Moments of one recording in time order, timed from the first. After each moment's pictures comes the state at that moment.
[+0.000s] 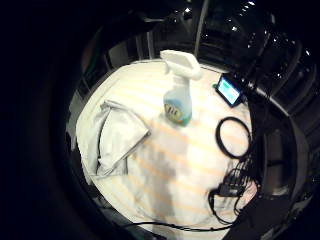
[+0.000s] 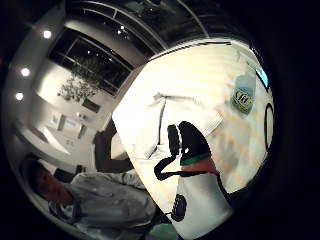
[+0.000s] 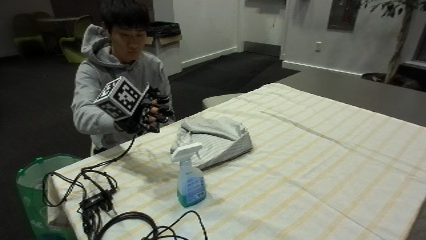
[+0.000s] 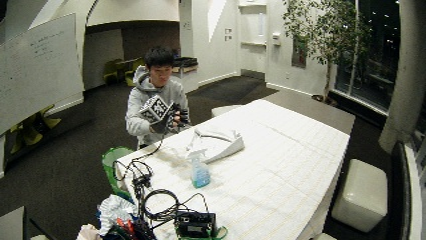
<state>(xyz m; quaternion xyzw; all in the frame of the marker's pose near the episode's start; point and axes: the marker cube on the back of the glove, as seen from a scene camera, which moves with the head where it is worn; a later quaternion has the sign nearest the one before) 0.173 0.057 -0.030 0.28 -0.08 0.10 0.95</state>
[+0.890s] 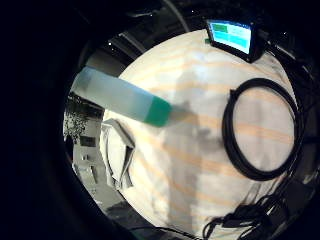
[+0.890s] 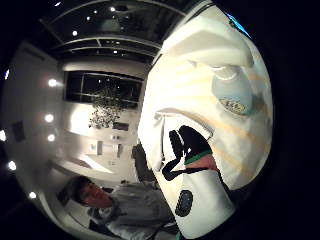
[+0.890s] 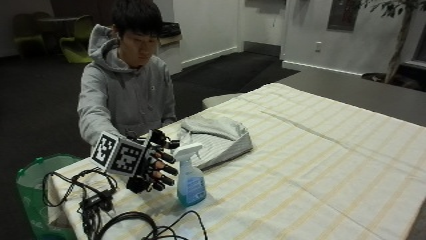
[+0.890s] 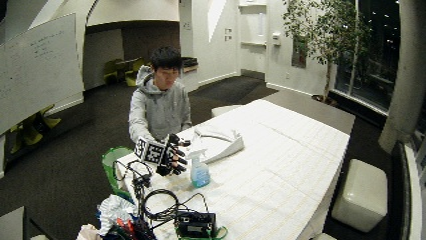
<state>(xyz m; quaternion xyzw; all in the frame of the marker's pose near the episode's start) 0.308 0.008 0.007 0.21 -0.27 0.20 0.92</state>
